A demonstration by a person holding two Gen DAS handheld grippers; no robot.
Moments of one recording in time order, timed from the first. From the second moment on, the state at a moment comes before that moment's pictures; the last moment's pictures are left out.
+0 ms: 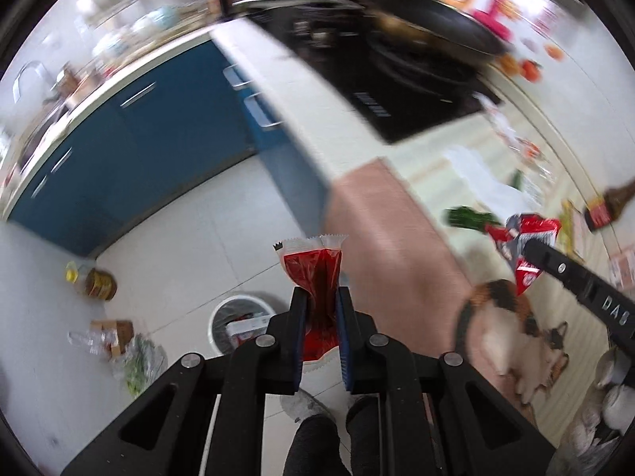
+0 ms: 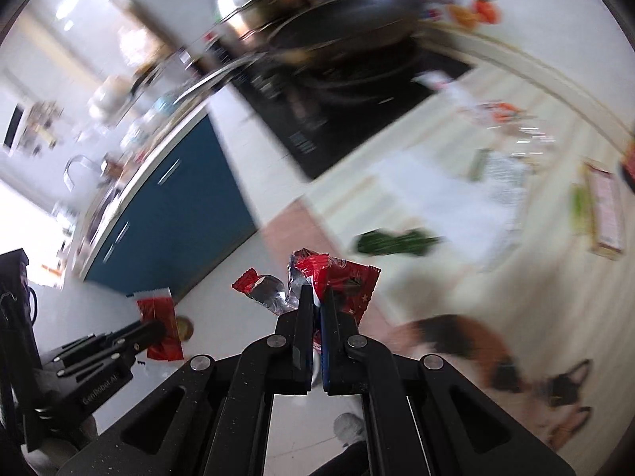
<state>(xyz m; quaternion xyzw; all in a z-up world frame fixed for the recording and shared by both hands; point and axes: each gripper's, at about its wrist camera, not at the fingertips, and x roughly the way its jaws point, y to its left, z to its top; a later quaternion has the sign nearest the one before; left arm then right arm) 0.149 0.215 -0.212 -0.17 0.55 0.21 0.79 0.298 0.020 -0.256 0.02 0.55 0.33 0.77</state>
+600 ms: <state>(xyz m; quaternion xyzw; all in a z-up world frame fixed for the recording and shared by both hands) -0.014 0.398 -0.539 -0.44 0.59 0.29 0.61 0.155 0.246 -0.591 -0.13 0.70 0.39 0.58</state>
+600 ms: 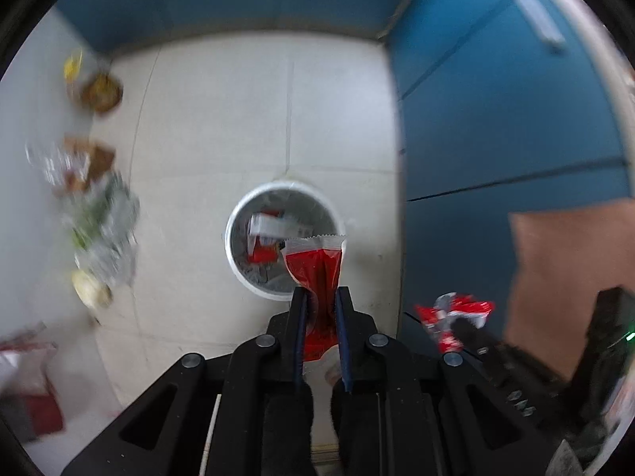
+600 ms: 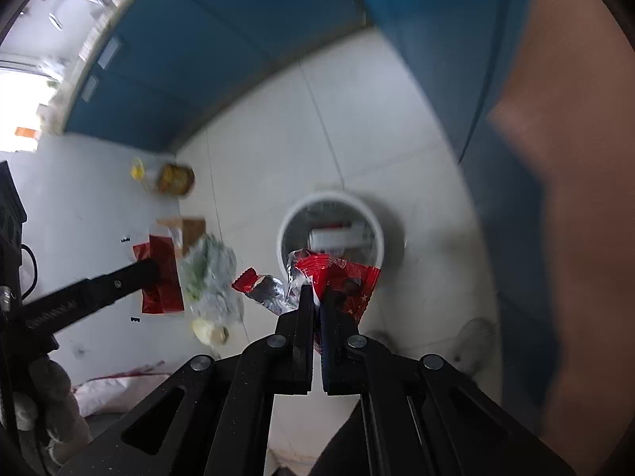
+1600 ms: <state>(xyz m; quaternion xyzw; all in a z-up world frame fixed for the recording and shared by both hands) -0.083 0.420 -0.549 -0.34 0.54 0.44 0.64 0.132 0.277 -0.665 -0.26 0.65 0.36 0.62</state>
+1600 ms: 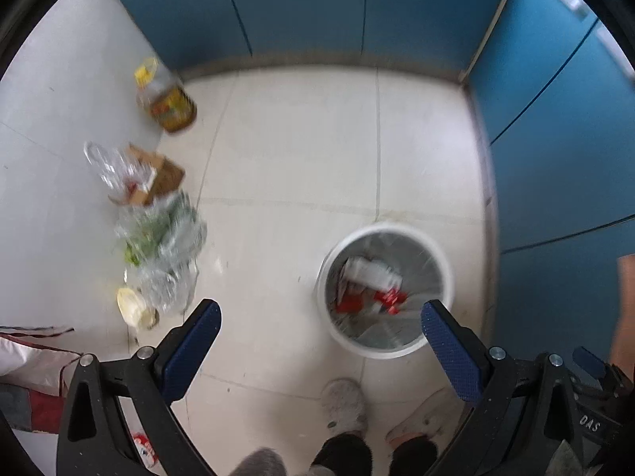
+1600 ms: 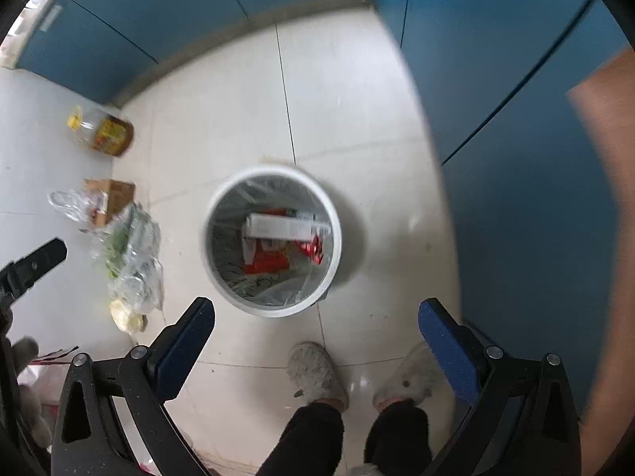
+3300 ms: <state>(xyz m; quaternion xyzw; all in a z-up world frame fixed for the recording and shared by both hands) 0.382 0.064 -0.352 0.19 0.67 -0.01 0.72 0.489 -0.228 -0.360 0.09 0.57 0.01 0.82</state>
